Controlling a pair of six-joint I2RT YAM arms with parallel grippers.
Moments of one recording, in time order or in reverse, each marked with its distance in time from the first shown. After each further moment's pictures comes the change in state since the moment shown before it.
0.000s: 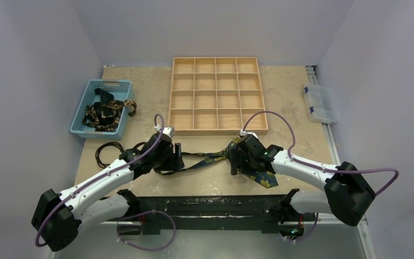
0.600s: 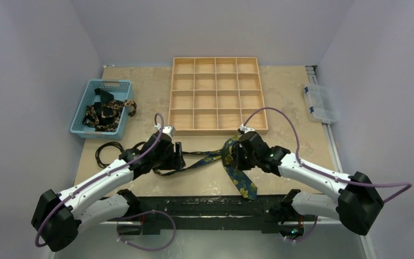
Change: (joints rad) left arm 0.000 -0.005 0.005 0.023 0.011 0.000; right arm 0.032 -0.081 -0.007 0.090 -0.086 0.068
